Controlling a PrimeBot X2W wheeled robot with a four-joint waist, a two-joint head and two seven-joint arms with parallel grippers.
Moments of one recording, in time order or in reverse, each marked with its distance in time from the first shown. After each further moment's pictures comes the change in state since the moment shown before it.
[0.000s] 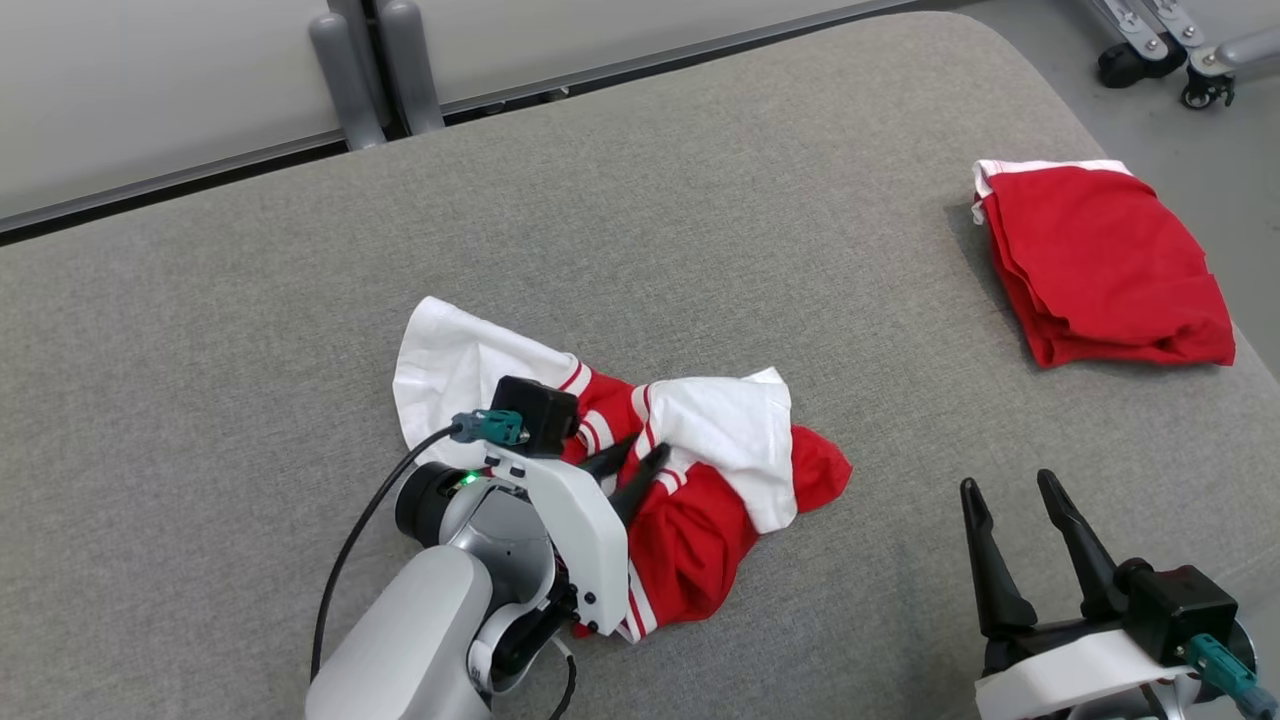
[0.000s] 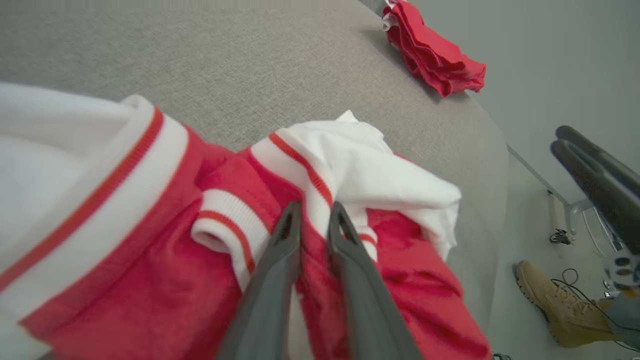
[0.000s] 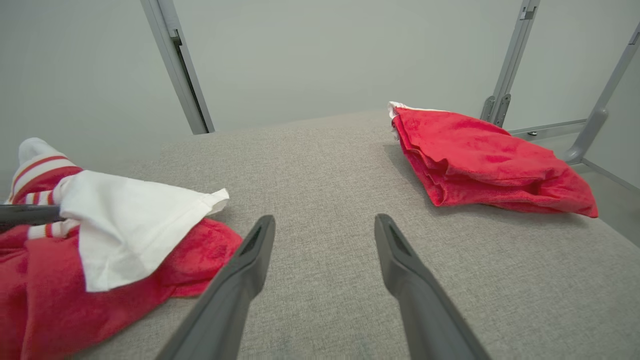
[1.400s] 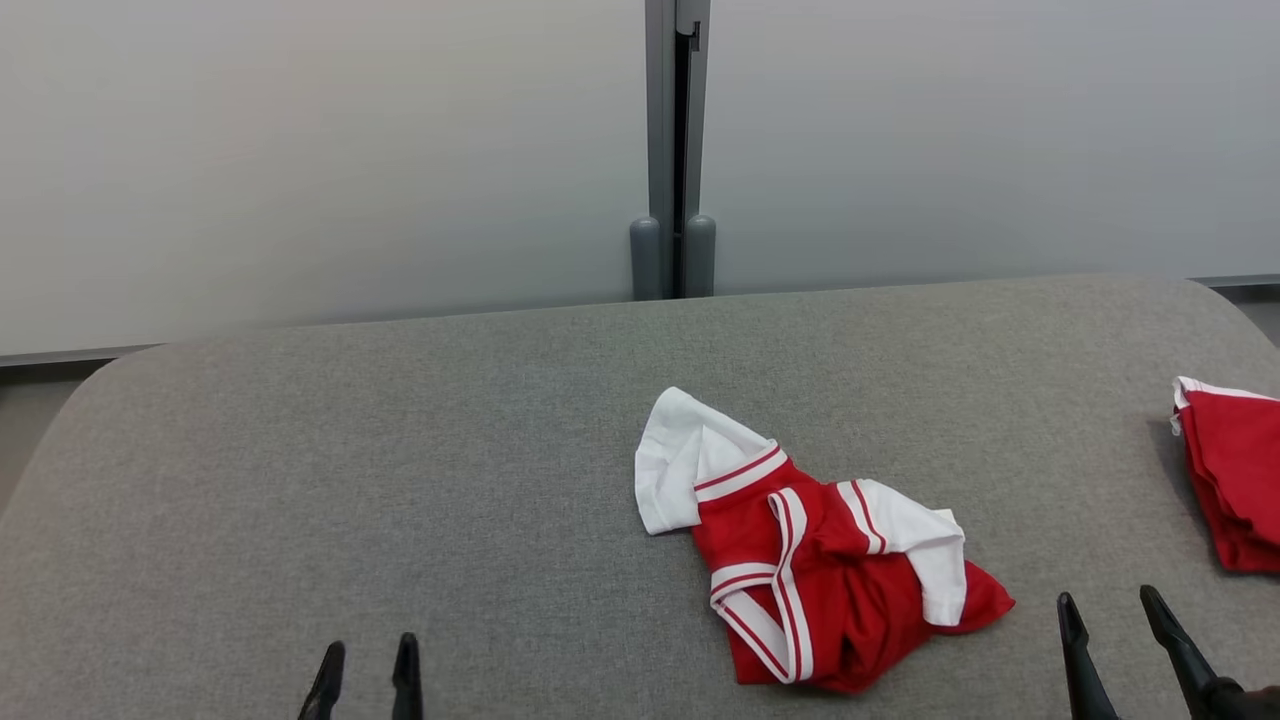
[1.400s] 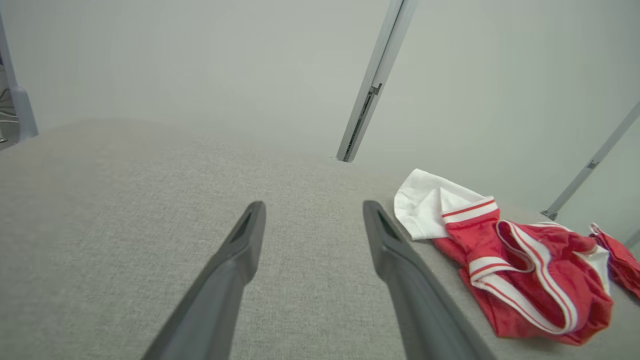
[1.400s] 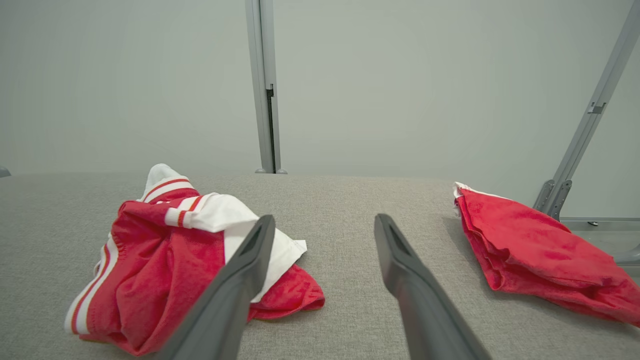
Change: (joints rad) left arm 0.711 -0.030 0.459 -0.238 0.196 0.047 -0.654; right arm 0.220 0.001 -0.188 -0.065 -0.148 0.000 0.000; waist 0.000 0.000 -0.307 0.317
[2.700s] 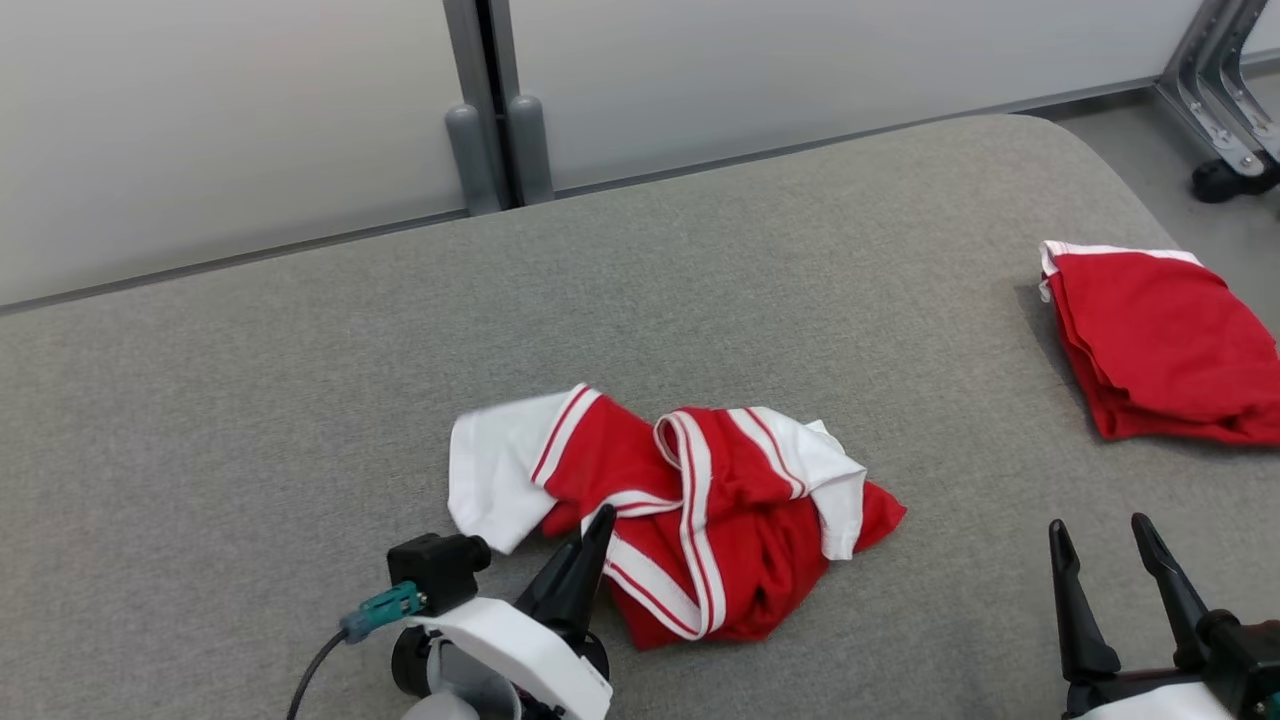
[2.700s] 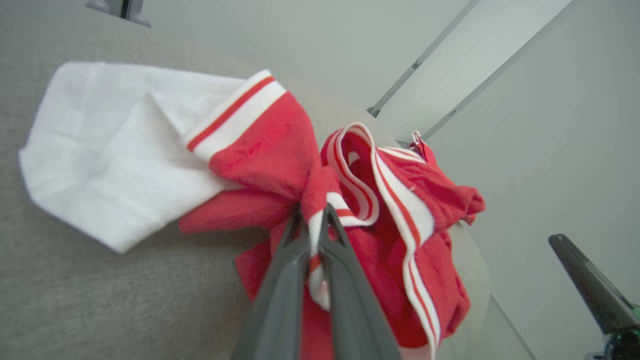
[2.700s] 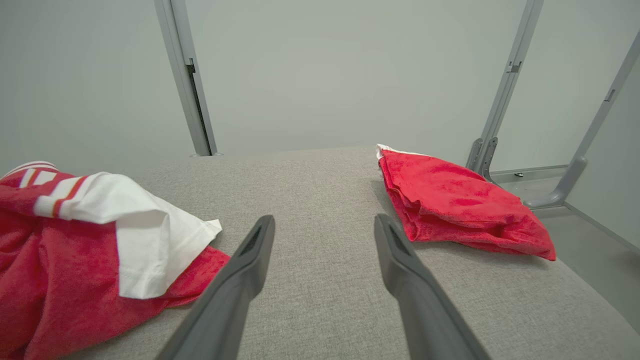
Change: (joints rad) left arm -0.516 0.007 -0.478 0.357 -0.438 -0.033 0.106; right arm -0.116 0.000 0.022 0.012 0.041 0.000 0.000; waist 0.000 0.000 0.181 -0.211
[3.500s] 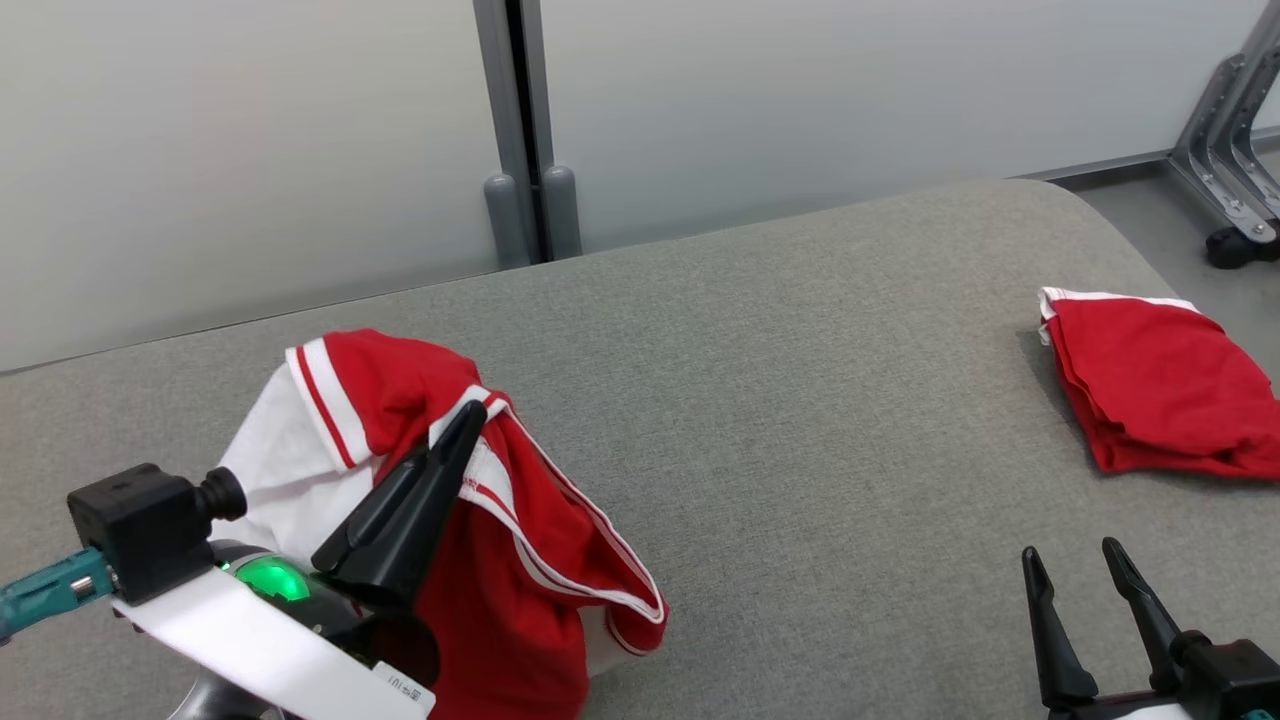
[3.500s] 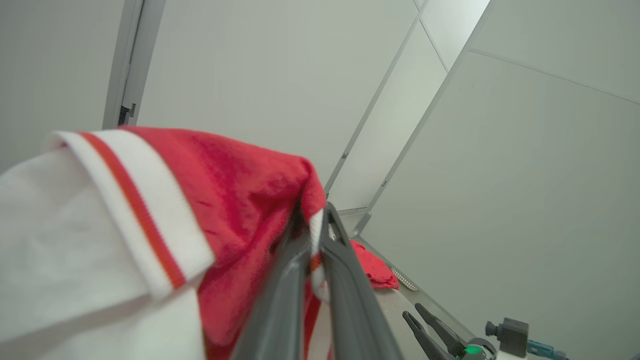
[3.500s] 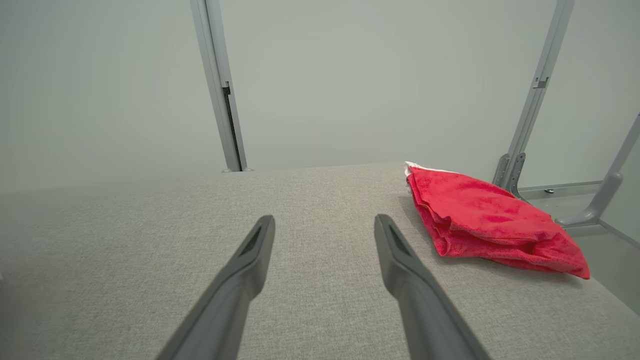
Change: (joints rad) left arm 0.184 0.369 0.226 -1.027 -0.149 0.264 0.360; right arm 0.034 0.000 0.037 0.004 0.002 0.000 0.000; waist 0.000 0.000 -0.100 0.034
